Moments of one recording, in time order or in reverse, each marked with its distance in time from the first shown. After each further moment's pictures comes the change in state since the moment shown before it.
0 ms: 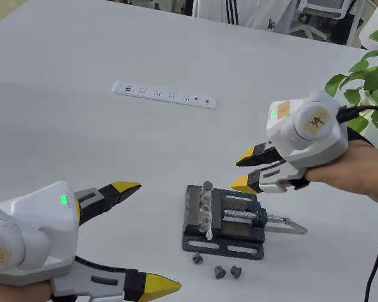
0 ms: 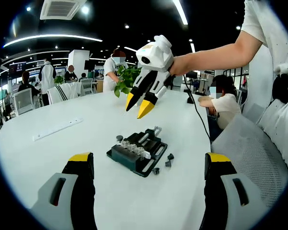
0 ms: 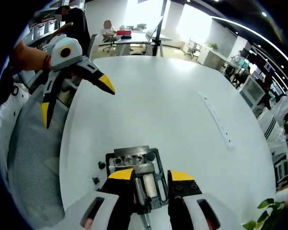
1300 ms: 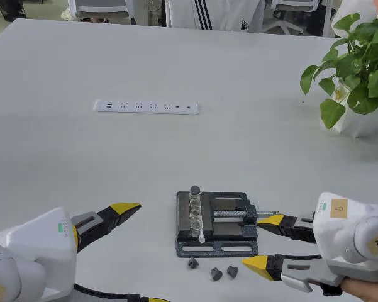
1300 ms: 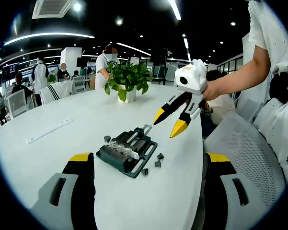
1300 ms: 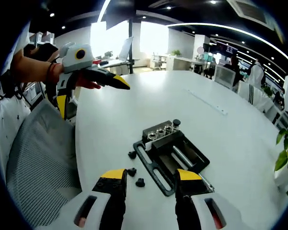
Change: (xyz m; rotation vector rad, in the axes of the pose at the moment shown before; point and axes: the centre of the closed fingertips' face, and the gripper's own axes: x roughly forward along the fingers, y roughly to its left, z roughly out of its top) left arm 0.008 -0.025 0.005 0.018 0.048 -0.061; right arm -0.012 0.098 -0.063 0.323 -0.223 -0.131
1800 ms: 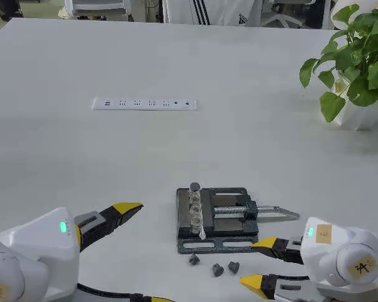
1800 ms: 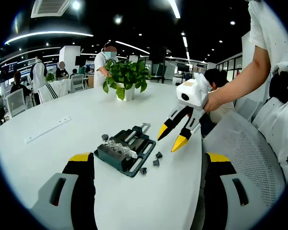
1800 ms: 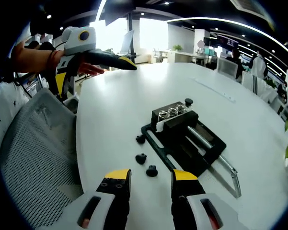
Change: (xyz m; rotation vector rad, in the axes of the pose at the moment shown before) left arm 0.003 -0.002 -0.003 -0.001 0.016 -0.013; right arm 0.029 0.015 -0.040 0.028 0.040 0.037
